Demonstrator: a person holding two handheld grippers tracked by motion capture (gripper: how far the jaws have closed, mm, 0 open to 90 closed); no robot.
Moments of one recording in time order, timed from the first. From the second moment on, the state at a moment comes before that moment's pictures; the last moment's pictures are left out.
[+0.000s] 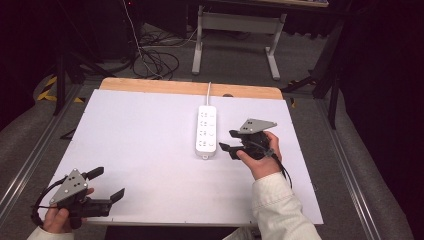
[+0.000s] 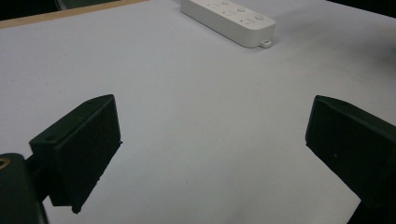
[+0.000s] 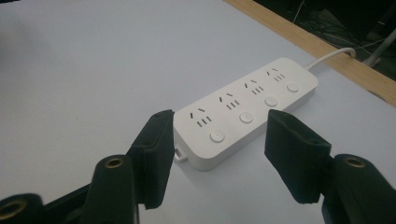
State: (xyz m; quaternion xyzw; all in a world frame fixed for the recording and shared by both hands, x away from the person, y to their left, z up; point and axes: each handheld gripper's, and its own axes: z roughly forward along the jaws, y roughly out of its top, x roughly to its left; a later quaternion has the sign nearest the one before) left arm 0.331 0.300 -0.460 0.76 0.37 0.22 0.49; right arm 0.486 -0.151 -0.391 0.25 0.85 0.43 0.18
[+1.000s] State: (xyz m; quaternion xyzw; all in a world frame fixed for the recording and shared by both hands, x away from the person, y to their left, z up) left arm 0.331 0.300 -0.460 0.76 0.37 0.23 0.49; right arm 0.535 -0.126 -0.393 0.25 0.86 0.41 0.17
